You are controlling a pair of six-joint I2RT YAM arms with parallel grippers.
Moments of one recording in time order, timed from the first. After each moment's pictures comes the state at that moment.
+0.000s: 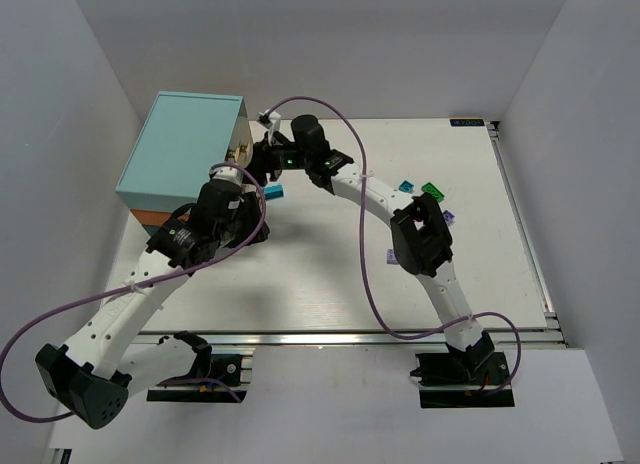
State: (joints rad) left arm -0.54 1.04 1.09 -0.78 -0.17 -0.58; right arm 0.75 2.35 2.08 0.06 -0.71 0.30
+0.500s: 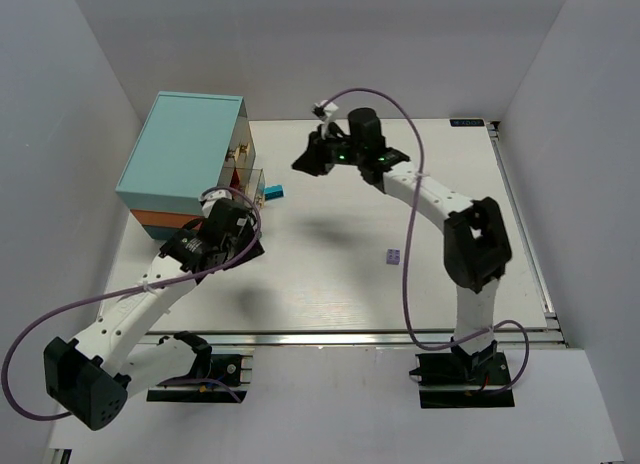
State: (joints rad) left arm -0.55 1.05 0.94 -0.79 -0.25 -0.83; right arm 0.61 2.02 1.71 0.05 -0.66 0.19
